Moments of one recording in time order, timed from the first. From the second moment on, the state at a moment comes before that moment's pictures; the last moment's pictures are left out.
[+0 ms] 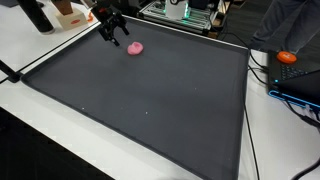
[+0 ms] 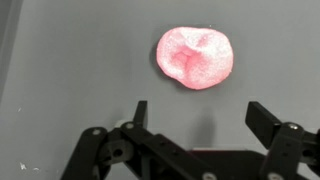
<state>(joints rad) -0.18 0.35 -0.19 -2.21 0.63 2.18 0.65</state>
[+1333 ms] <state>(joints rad) -0.18 0.30 -0.20 -2.30 0.72 2.25 0.65</state>
